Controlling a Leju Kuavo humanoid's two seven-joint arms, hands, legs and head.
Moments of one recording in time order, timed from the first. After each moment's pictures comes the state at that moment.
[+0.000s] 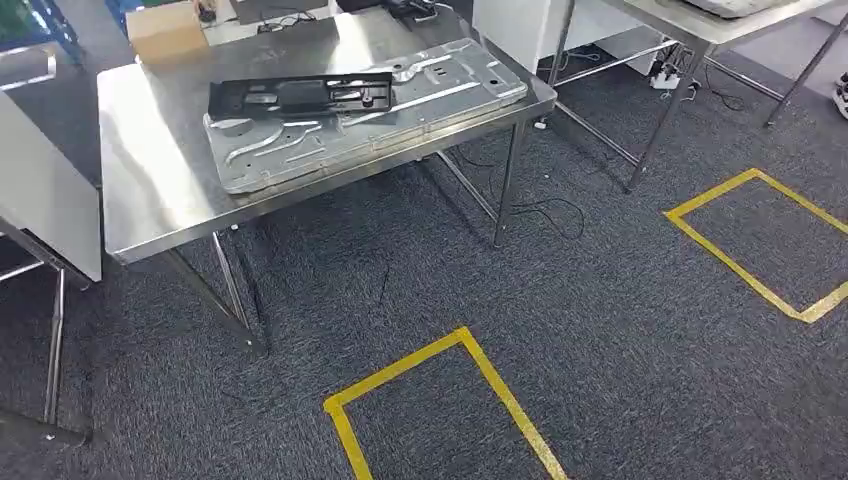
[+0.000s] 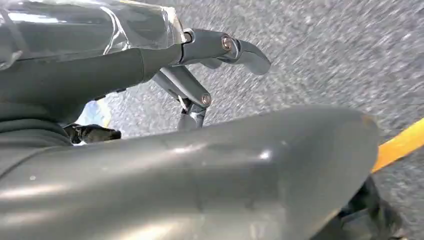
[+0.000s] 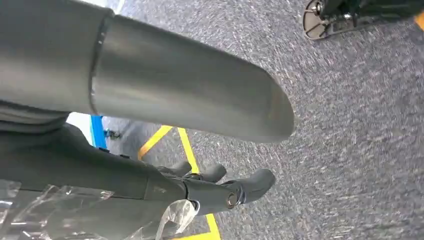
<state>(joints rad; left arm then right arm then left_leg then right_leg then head) -0.13 -0.03 -1.17 -0.22 0.73 0.50 0.15 -0.09 0.03 0.16 -0.23 -0.10 -0.35 0.11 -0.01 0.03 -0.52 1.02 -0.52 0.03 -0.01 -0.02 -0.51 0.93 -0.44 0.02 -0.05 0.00</state>
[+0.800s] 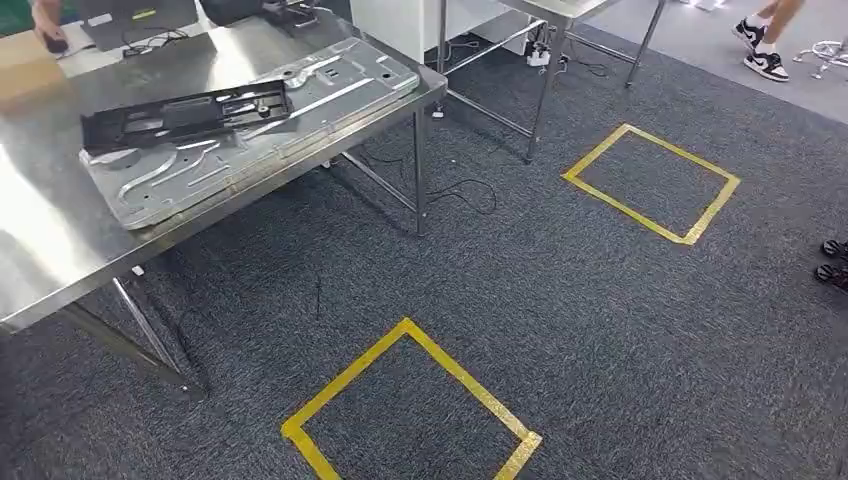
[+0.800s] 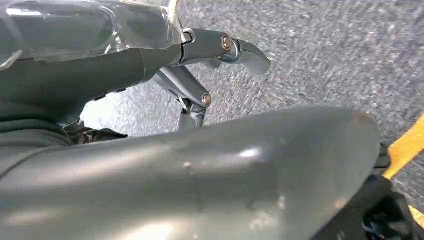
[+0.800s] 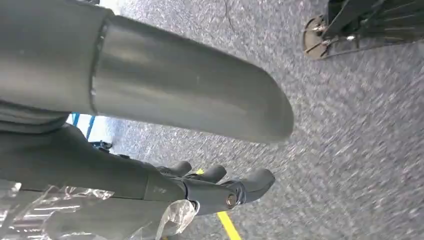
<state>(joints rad) -0.12 -0.02 -1.17 -0.22 0.76 0.48 0.18 -0.09 0.04 0.16 -0.22 -0.11 -0.35 0.09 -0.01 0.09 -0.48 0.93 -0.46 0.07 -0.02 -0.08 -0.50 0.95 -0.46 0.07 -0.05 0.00</state>
